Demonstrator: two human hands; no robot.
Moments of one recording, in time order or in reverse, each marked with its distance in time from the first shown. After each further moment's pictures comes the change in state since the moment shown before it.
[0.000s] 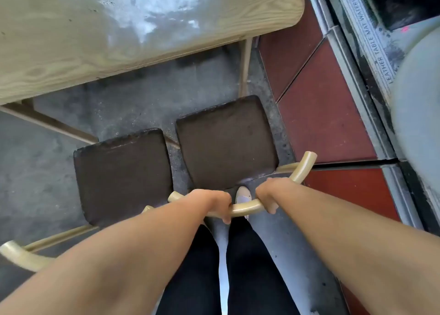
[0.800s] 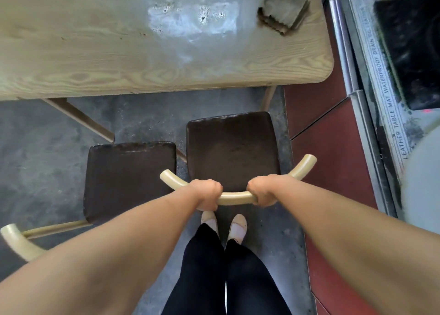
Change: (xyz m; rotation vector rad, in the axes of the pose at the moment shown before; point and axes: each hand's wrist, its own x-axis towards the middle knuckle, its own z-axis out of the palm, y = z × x) left_hand -0.026 -0.031 -0.077 0.053 0.353 -0.130; right_hand 0.011 0.044 -0.094 -0.075 0.258 -0.070
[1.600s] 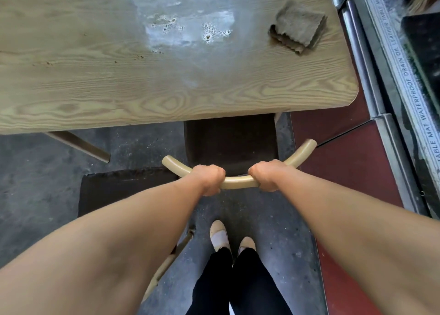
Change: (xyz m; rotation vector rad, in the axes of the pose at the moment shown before) left_hand 0.088 -0.085 -0.076 0.080 0.150 -0.025; right_hand 0.076 0.037 -0.100 -0.041 0.170 0.109
